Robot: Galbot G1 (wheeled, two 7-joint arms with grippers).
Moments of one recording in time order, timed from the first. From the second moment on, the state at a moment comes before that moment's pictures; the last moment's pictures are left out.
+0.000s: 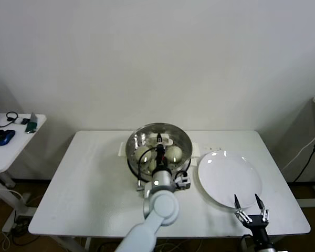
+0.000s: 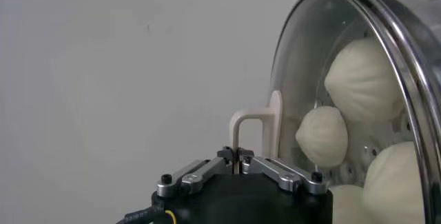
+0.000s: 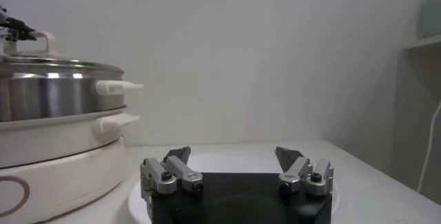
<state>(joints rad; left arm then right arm) 0.93 -1.55 0.14 -1.69 1.65 0.74 0.28 -1.61 1.23 0.60 1.60 0.43 0.50 -0.12</state>
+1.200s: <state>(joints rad) 0.92 -1.55 0.13 -1.67 1.60 0.74 0.24 -1.59 1.23 0.59 1.60 0.42 0.50 -0.13</state>
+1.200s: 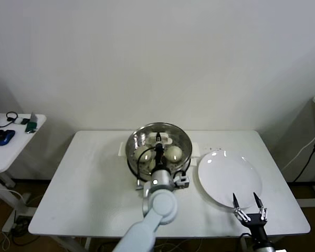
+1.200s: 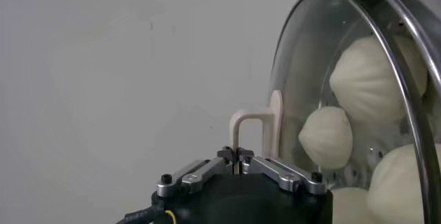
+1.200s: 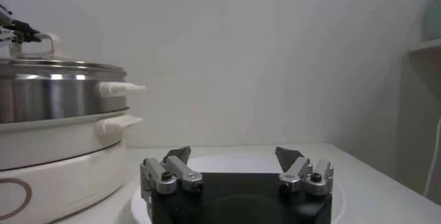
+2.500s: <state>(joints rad) 1.04 -1.41 0.04 -1.99 1.26 0.74 0.14 -1.59 1.23 0.59 1.64 0.42 0.44 -0.10</state>
